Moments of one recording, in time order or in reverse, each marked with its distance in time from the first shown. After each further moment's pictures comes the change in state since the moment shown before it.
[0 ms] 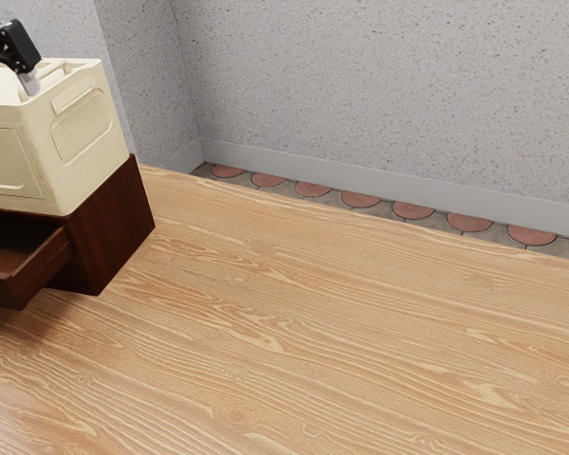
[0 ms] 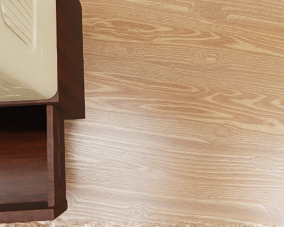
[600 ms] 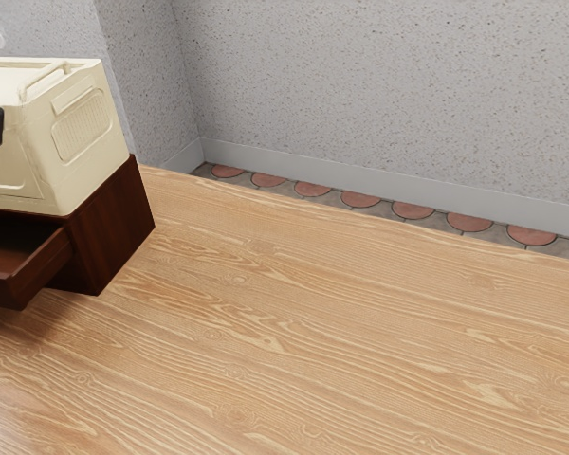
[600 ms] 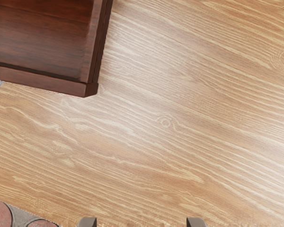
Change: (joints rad) arm 0.720 0.112 -0.364 -0.273 -0.212 -0.024 -0.008
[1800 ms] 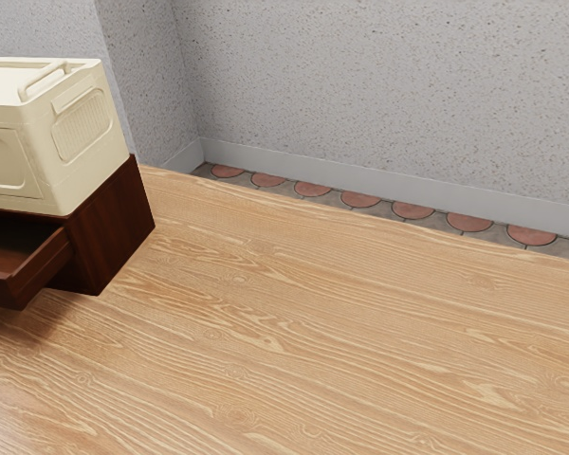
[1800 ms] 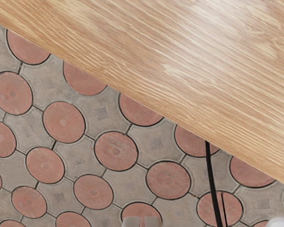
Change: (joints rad) arm 0.299 -0.196 0.220 -0.525 0.410 0.172 0.203
